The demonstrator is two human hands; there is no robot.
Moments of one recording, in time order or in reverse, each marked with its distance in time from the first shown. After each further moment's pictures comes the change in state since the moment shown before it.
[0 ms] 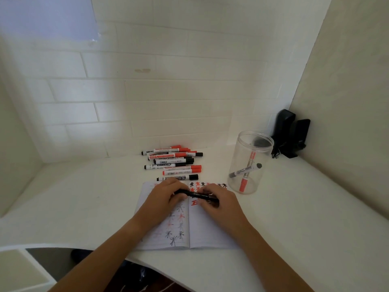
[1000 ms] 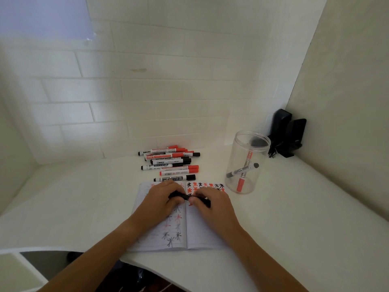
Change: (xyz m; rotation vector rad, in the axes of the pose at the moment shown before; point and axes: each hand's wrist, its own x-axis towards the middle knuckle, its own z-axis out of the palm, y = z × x) left_hand 0.000 -0.008 0.005 -0.005 0.027 0.057; right_hand 0.001 -0.009 0.015 -0.045 0.073 -0.045
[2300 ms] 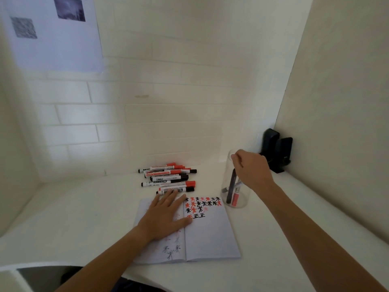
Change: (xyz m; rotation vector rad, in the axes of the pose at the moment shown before) left_hand 0.006 -0.005 0.007 0.415 -0.393 -0.194; right_hand 0.093 0.002 -0.143 -0.647 0.242 0.003
